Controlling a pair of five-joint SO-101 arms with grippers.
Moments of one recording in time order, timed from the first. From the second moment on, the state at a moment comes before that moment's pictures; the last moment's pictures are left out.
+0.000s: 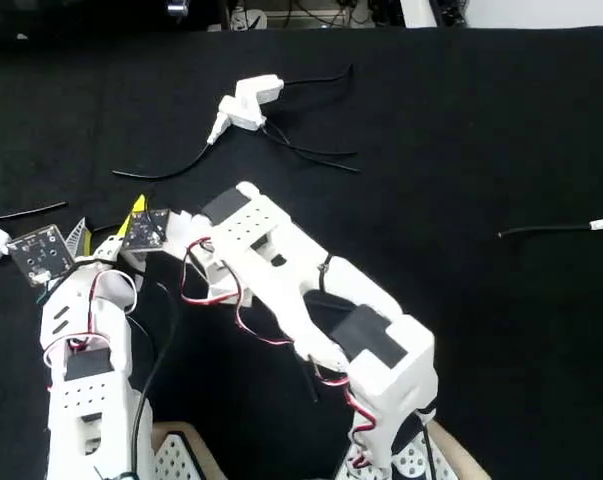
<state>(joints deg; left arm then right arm) -18.2 -69.9 96.2 -3.1 13.1 -41.7 23.1 3.3 77.6 43.0</state>
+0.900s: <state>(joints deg) -30.6 -72.2 96.7 6.7 8.7 -39.7 15.2 10.6 79.1 42.8</state>
